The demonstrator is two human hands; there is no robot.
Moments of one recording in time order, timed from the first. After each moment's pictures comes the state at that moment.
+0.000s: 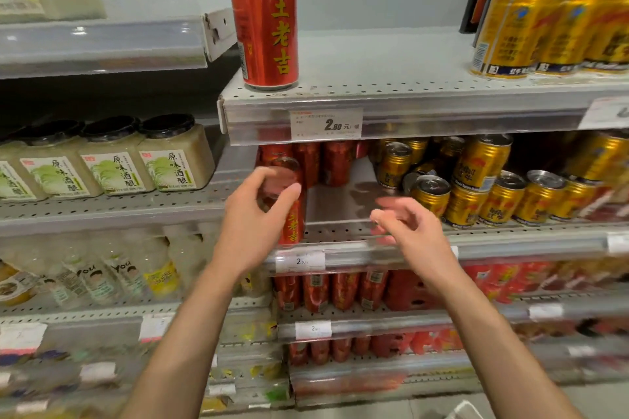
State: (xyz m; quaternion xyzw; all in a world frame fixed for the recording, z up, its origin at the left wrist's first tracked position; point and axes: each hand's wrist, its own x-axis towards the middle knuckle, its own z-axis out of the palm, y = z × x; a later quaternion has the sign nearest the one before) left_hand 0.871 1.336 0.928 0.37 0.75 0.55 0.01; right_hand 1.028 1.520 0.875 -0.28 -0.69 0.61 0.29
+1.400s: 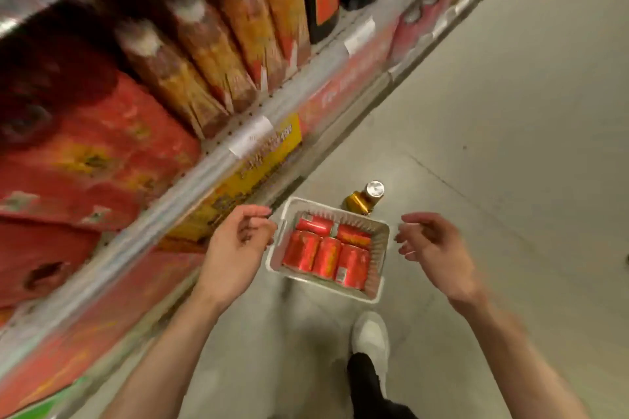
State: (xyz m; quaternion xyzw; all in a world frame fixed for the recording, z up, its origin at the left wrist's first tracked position) left_hand 1.241 1.660 0.283 0.42 0.72 0.31 0.46; right_hand 1.526 1.676 0.256 -0.72 -0.41 0.51 0.25
